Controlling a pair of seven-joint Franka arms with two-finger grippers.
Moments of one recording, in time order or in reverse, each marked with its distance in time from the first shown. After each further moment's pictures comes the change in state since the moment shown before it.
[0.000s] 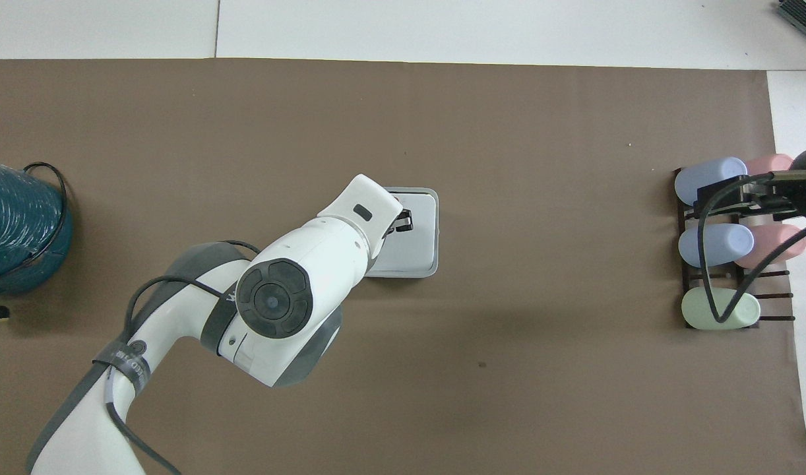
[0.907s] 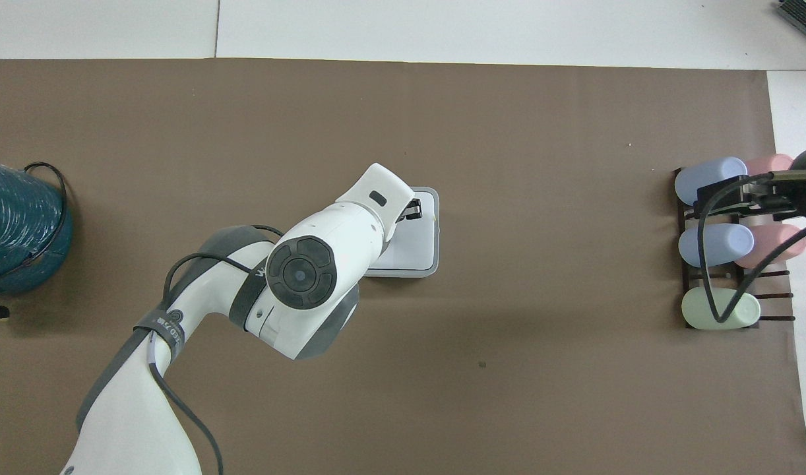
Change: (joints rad) left arm 0.001 0.095 0.000 0.067 0.000 0.026 -0.001; right arm 0.000 0.000 0.000 0.000 0.000 0.000 0.000
